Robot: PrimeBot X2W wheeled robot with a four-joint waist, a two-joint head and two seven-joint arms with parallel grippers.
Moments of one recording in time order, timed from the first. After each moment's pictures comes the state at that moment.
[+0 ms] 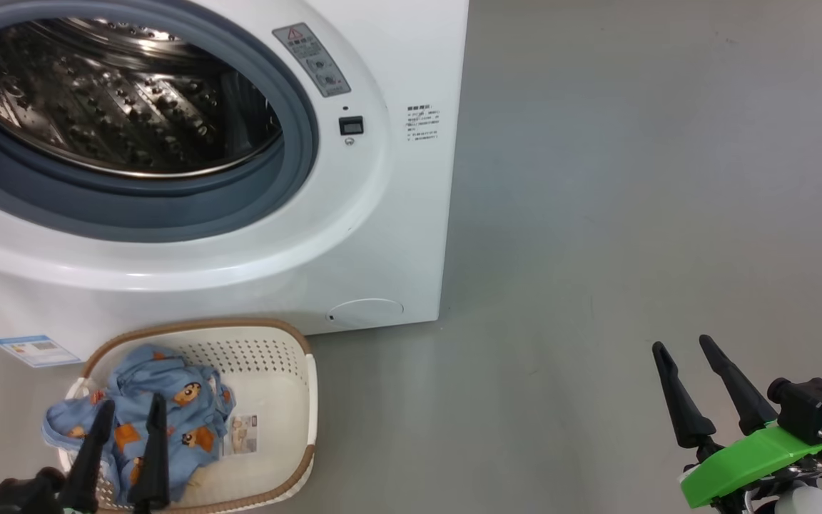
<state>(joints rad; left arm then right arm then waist) -0.01 0.20 -0.10 0.20 -0.50 -0.13 -0.26 -0.12 -0.27 0.11 0.29 0.46 0.13 -0.25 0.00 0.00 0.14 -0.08</state>
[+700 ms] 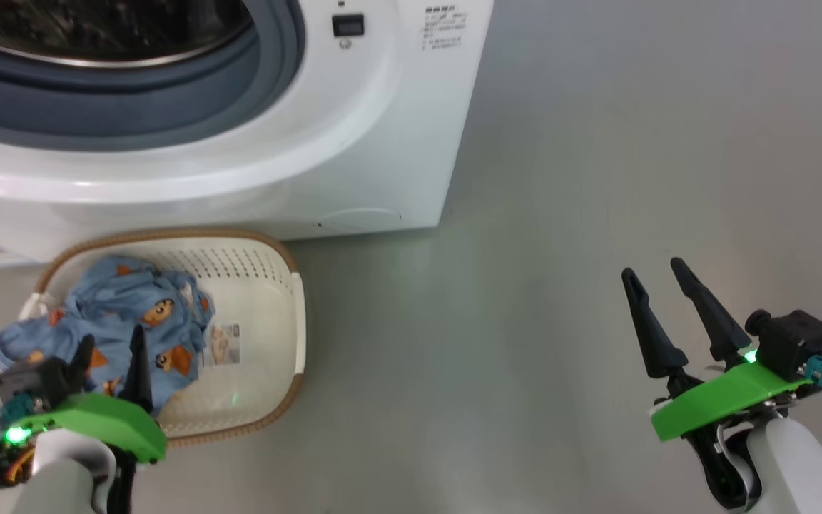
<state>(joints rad) -0.45 0.16 -0.06 0.81 -0.34 -0.13 -0.26 -0.26 -0.23 0.15 0.26 0.44 0.13 -0.25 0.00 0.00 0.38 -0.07</state>
